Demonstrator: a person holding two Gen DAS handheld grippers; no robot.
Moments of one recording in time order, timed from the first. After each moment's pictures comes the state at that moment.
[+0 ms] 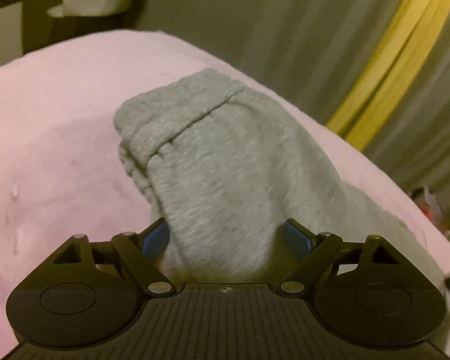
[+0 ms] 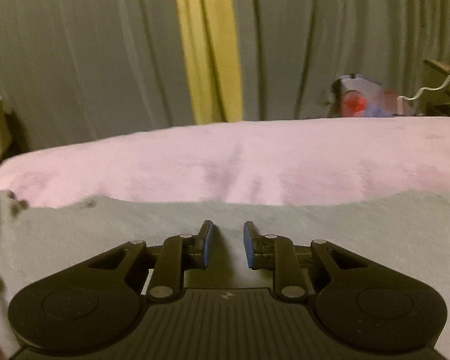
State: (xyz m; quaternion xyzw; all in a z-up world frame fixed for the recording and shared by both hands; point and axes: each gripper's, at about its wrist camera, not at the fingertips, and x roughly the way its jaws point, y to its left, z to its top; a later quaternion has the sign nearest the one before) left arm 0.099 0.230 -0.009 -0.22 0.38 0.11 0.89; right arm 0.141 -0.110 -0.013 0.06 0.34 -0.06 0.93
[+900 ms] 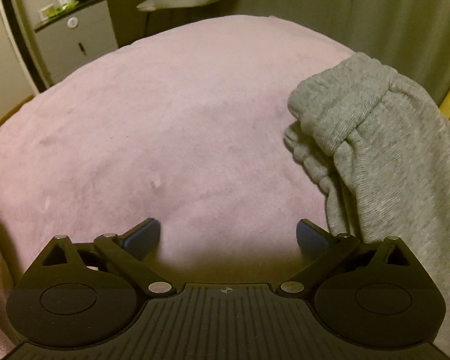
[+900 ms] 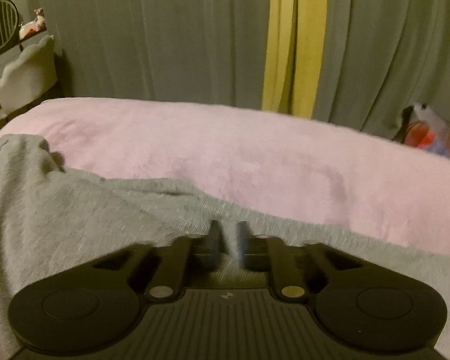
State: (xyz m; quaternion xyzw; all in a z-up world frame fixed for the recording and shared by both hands) left arm 0.097 0.274 -0.038 -0.15 0.44 0.32 0.83; right arm 0.205 -0.022 -0.047 -0.03 0.37 0.03 0.93
